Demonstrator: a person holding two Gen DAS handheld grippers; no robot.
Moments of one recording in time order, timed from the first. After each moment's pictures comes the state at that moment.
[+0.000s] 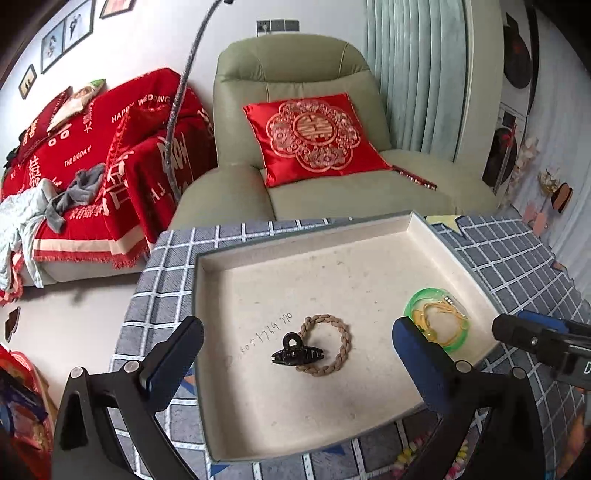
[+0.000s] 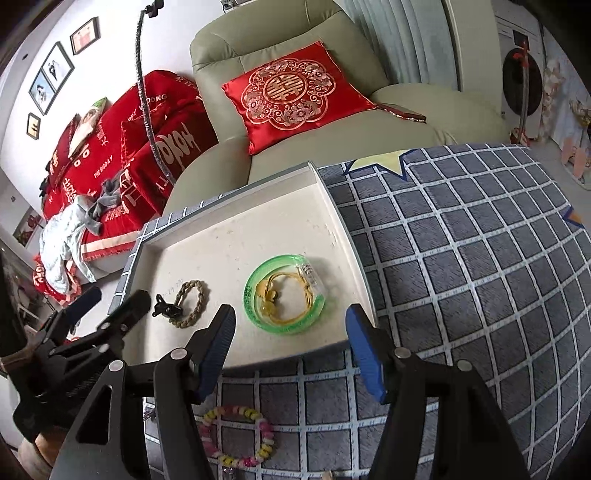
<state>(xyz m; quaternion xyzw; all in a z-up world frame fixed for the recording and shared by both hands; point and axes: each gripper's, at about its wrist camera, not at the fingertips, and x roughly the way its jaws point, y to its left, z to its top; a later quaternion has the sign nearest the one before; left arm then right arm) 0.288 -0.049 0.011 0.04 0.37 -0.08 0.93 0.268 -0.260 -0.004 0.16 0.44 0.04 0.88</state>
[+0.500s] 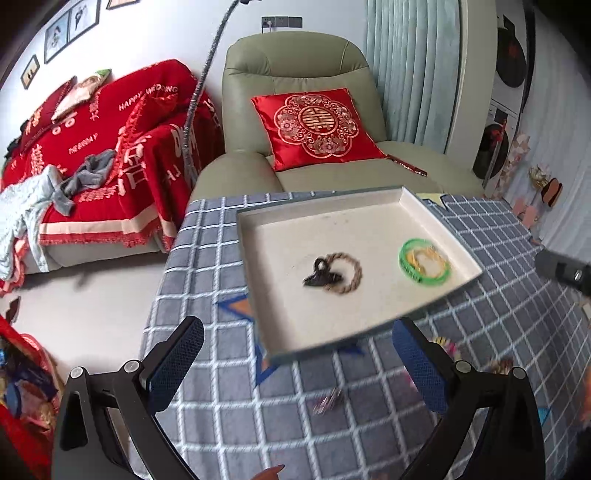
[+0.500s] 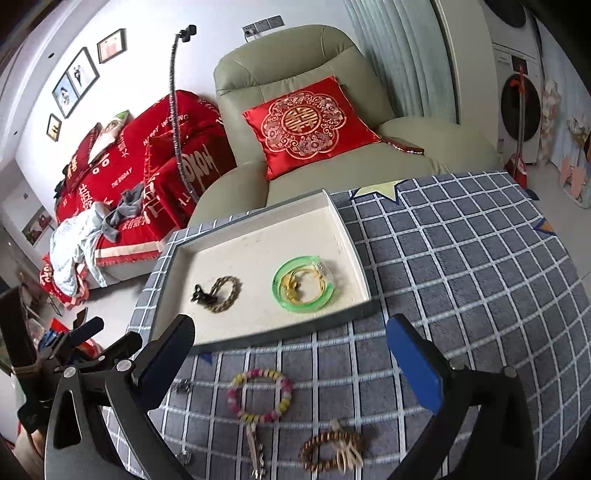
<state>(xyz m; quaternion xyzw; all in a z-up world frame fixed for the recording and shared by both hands) 0.215 -0.001 0.027 0.04 0.39 -0.08 0.92 0.195 -0.250 0.043 0.14 0.39 0.05 0.91</state>
